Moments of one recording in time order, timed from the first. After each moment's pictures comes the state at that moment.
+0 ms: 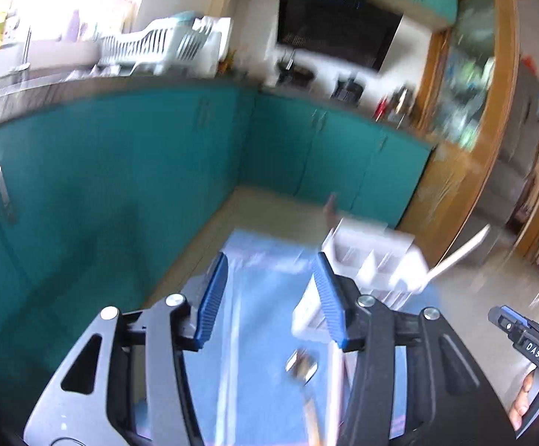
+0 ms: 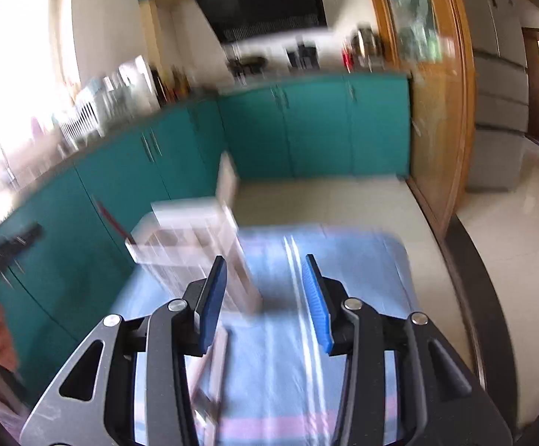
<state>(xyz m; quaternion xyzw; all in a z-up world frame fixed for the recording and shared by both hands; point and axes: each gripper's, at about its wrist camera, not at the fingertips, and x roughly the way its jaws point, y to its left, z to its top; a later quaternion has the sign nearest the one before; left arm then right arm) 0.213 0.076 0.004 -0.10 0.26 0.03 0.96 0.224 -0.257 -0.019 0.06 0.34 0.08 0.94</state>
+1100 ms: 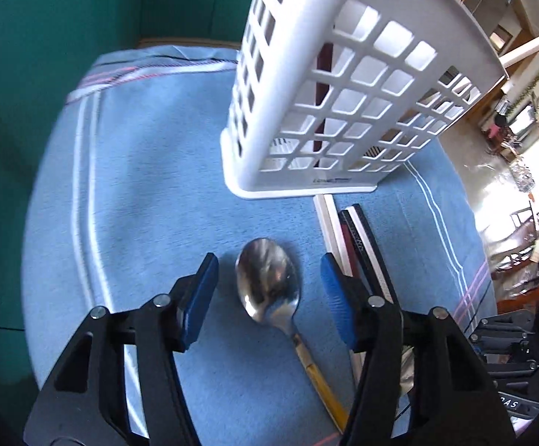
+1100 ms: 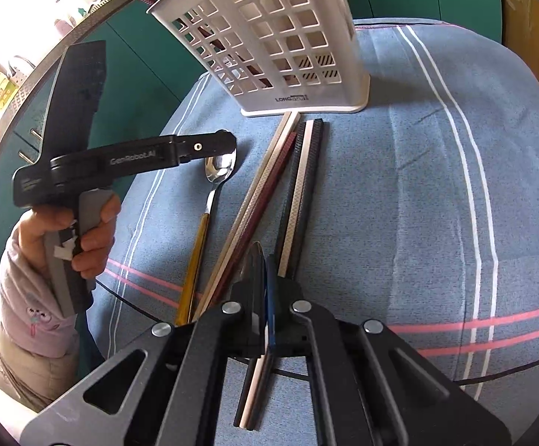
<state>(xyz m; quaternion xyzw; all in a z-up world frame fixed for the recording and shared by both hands) 0.340 0.001 -0.167 -0.06 0.51 -0.19 0.84 0.239 -0.176 -0.154 0.10 0.52 0.25 0.81</state>
